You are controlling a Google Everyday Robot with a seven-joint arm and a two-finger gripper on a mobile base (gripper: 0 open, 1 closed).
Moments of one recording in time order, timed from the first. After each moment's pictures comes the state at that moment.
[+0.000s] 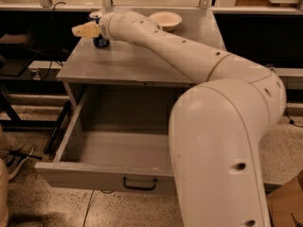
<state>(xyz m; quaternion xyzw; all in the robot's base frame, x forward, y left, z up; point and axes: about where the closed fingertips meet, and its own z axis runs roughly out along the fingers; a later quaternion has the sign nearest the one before) 0.872 0.184 0.917 -0.27 0.72 0.24 0.59</state>
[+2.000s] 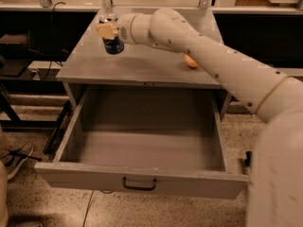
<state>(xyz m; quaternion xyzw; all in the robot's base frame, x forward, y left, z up) 0.789 0.131 0.944 -0.32 0.70 0.29 0.58</state>
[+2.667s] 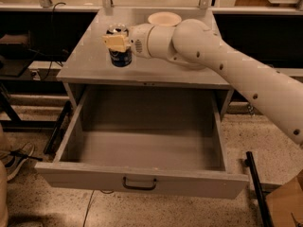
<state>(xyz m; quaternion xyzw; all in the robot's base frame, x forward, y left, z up) 0.705 0.099 0.945 -0.33 0.68 0.32 0.57</state>
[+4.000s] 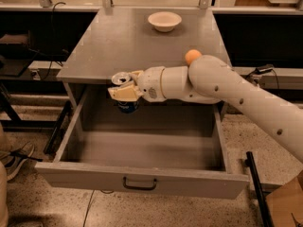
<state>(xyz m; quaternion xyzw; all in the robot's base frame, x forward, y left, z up) 0.594 0.085 0.849 -0.45 0.67 0.36 0.48</state>
